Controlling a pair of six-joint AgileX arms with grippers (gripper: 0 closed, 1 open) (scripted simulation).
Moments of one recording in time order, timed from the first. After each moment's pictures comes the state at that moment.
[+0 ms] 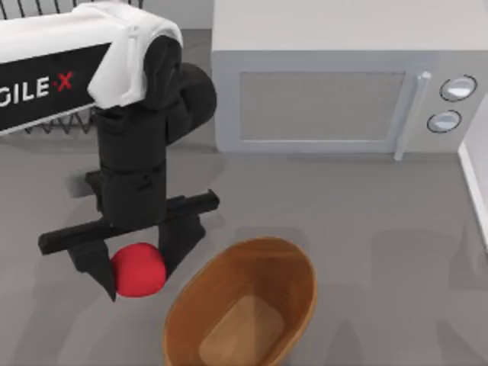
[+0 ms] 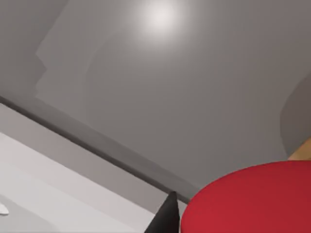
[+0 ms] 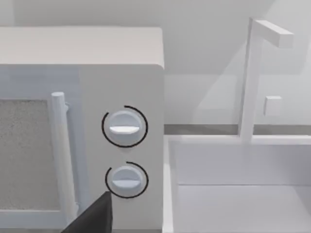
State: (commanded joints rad) left arm -0.58 1.88 1.42 -1.47 0.13 -1.05; right arm 0.00 0.00 0.00 0.00 0.00 0.00
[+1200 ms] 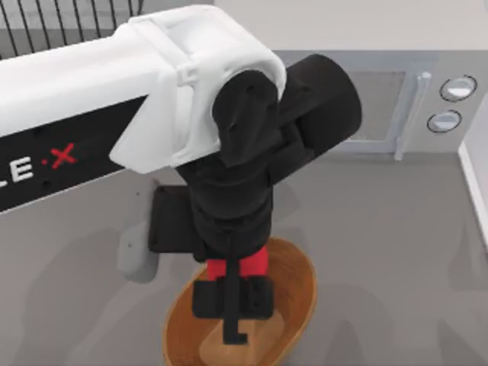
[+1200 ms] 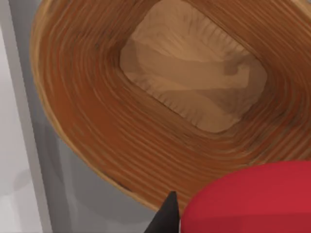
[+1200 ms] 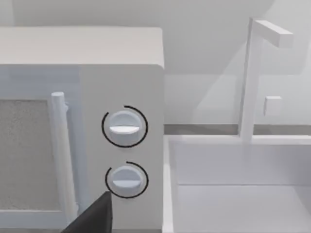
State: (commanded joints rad) left arm -0.97 1.70 1.50 -1.31 -0.02 -2.49; right arm 0.00 0.00 0.00 0.00 0.00 0.00
